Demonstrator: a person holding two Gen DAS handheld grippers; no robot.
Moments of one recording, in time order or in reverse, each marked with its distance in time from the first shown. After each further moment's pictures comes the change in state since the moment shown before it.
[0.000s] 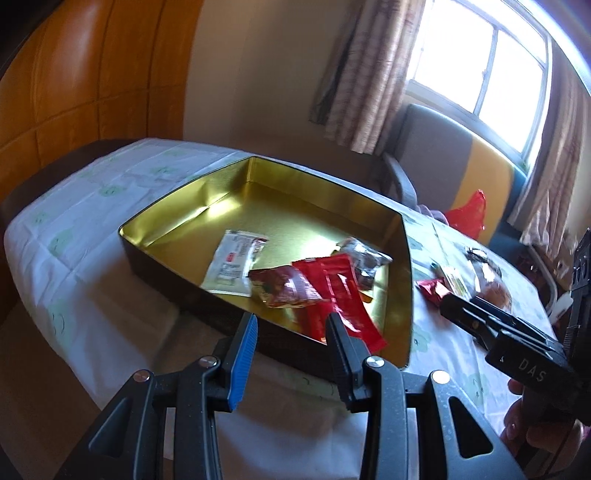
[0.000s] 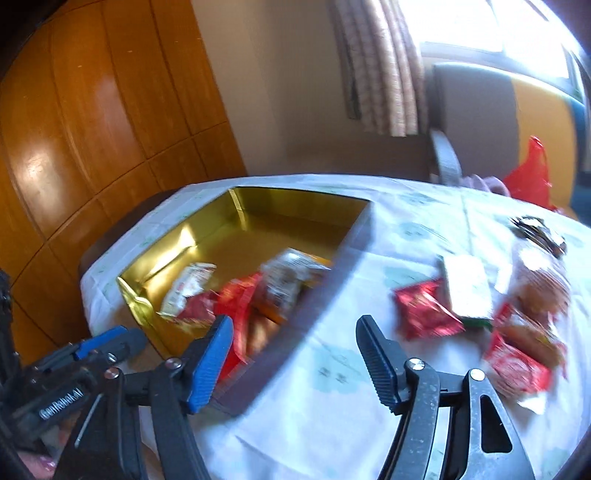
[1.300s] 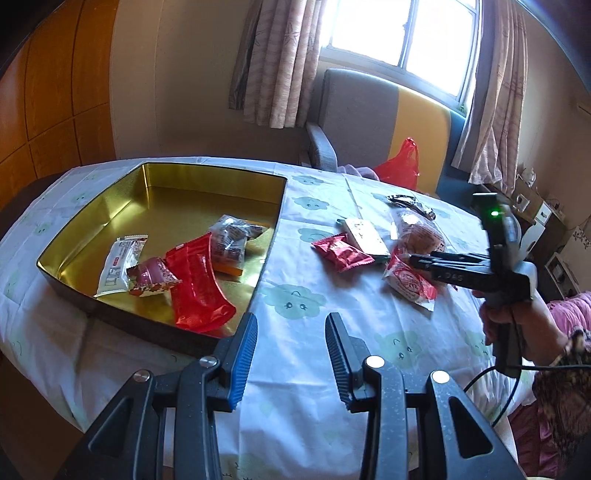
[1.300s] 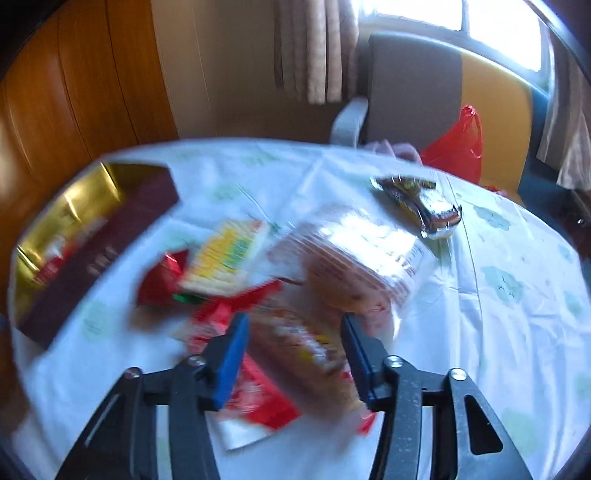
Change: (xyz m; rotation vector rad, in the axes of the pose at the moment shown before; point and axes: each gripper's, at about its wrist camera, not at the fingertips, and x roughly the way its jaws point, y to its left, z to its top) left arm -0.011 -0.108 -0.020 0.213 0.077 -0.155; right arm 0.014 -0.198 0.003 -0.049 0.180 -0.161
